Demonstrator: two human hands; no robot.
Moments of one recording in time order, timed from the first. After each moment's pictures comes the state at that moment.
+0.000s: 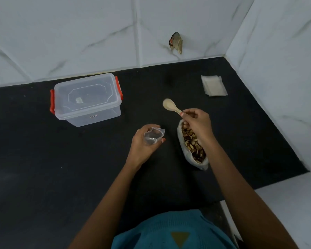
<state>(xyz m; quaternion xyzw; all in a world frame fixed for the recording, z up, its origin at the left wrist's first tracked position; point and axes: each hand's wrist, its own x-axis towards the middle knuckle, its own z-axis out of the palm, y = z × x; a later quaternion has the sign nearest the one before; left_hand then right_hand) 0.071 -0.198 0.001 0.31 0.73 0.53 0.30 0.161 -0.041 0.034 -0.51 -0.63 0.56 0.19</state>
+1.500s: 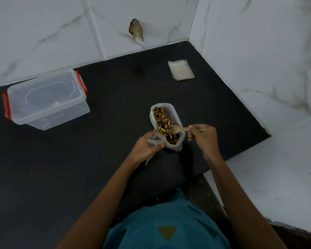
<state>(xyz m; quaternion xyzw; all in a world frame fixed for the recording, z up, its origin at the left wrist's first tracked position) 0.135 -0.170 -0.026 0.34 0.66 0.46 0.50 0.286 -0.058 0.008 -0.58 -0.57 0.52 0.25</state>
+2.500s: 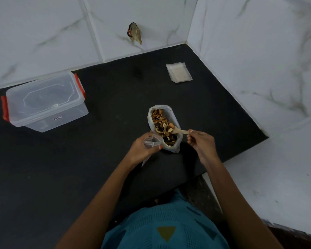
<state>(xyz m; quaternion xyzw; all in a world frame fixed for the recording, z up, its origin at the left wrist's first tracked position) 0.133 -0.170 -0.025 0.34 0.68 0.43 0.49 0.291 -0.065 0.016 -0.60 -0.36 0.66 0.28</state>
